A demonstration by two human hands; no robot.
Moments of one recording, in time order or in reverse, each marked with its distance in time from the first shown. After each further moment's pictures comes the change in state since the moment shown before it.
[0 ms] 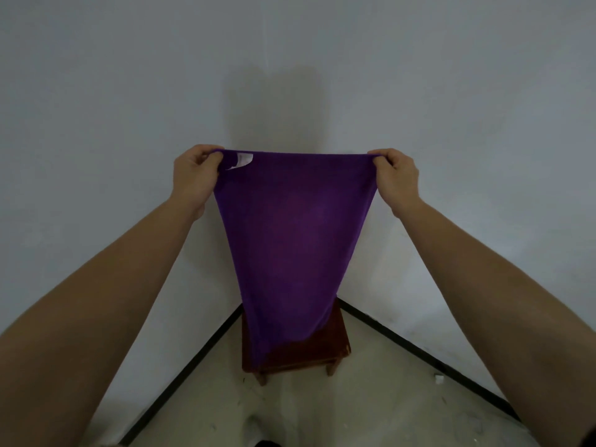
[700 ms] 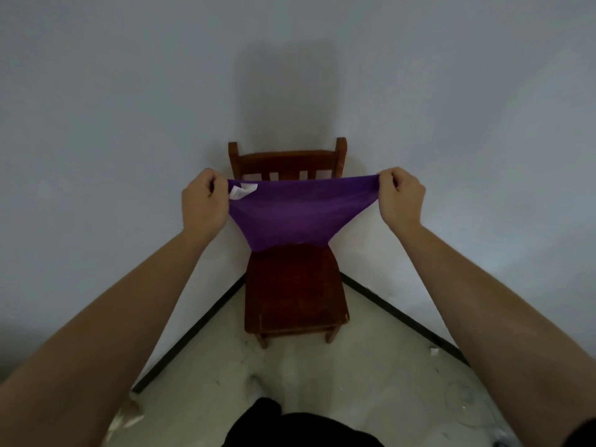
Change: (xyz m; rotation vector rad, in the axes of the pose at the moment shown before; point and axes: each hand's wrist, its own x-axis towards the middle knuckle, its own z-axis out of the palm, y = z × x) left_hand -0.092 -0.072 -0.019 0.475 0.091 0.189; right_hand -0.080 0.059 -0.004 -0.096 0.046 -0.088
